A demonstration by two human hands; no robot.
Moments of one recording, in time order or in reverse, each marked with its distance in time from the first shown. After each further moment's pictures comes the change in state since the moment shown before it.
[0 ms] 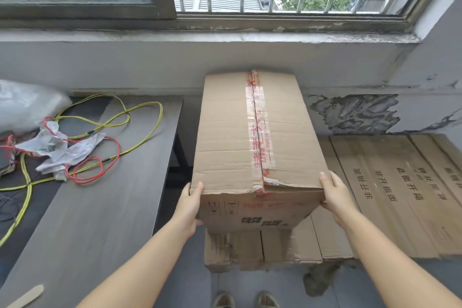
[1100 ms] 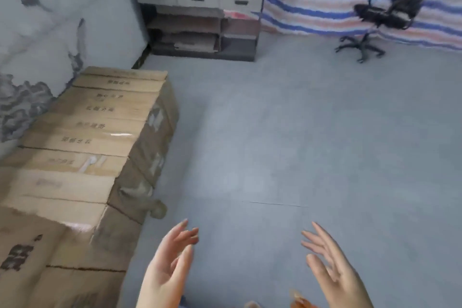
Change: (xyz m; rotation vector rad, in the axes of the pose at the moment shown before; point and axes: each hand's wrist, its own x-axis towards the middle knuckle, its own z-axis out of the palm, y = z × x) left_hand -0.399 -0.286 0.055 0.799 -1.374 0.442; right_hand -0.687 0.302 -0.130 0.338 1.167 0.112
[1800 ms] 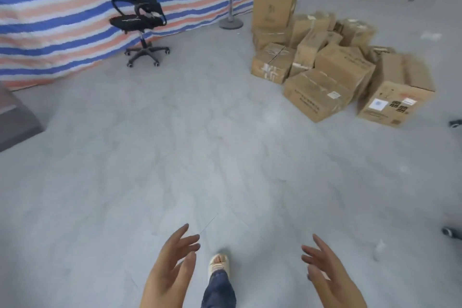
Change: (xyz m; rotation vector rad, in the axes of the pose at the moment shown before) left_hand 0.087 0.066 0.387 0.204 -0.875 0.161; right_hand 0.000 0.081 -0.232 0.192 0.934 0.345
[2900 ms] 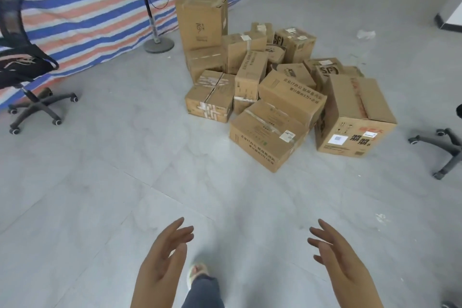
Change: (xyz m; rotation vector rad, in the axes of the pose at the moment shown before) left_hand 0.554 0.161 0.406 0.026 -0.193 0.093; right_hand 0.619 -0.126 -0.182 0.020 0.287 0.024
